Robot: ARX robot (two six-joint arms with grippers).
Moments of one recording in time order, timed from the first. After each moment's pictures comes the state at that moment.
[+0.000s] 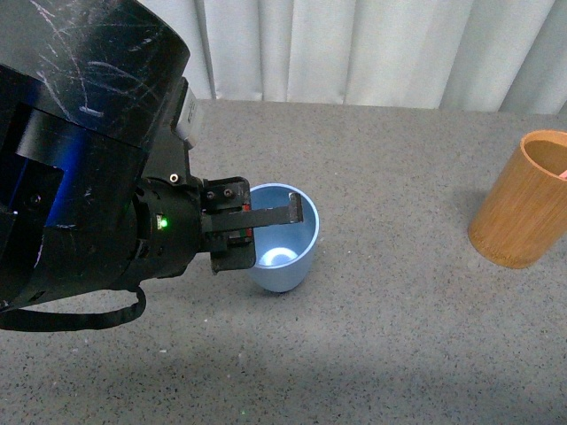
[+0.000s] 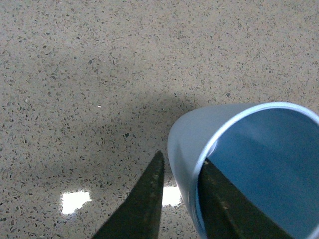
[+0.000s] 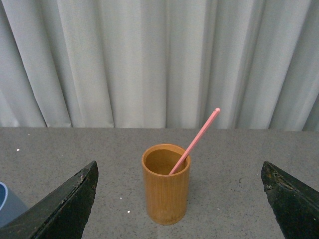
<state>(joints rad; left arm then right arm) -0.52 1.81 0.68 0.37 -0.13 -0.49 0.00 0.00 0.00 0.00 0.00 0.00</state>
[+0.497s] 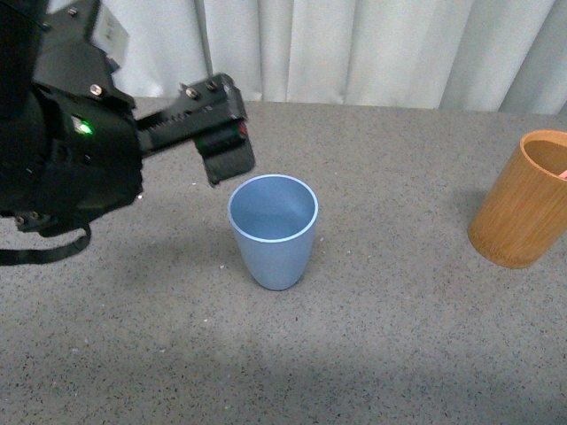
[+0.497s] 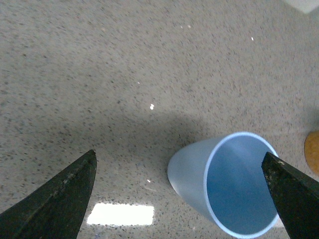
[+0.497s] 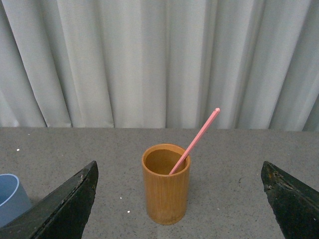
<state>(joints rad) -0.39 1.66 0.69 0.29 -0.10 -0.57 0.00 0.00 0.00 0.00 0.00 0.00</state>
